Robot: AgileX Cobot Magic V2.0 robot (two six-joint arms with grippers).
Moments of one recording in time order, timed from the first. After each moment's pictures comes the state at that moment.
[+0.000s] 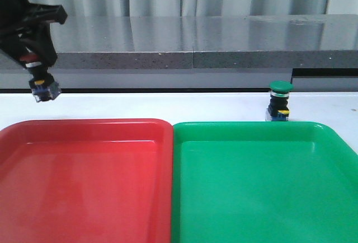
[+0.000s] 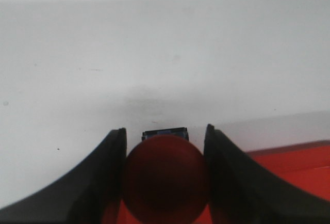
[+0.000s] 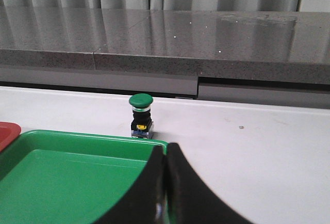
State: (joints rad) left arm -0.14 1.75 -1.35 -0.16 0.69 0.04; right arm 0.09 -0.01 0.03 0.09 0.09 -0.07
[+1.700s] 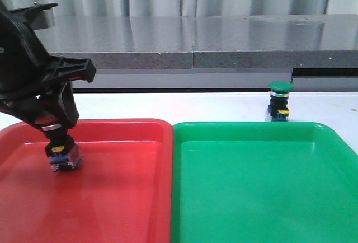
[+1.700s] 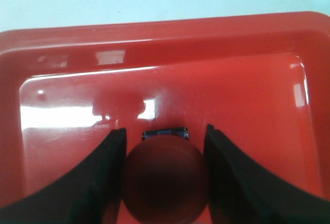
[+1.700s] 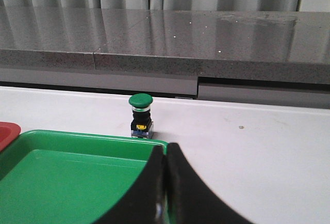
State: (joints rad) left arm -0.39 1.62 -0.95 -0.04 0.49 -0.29; right arm 0.09 -0.01 0.03 0.09 0.09 -0.07
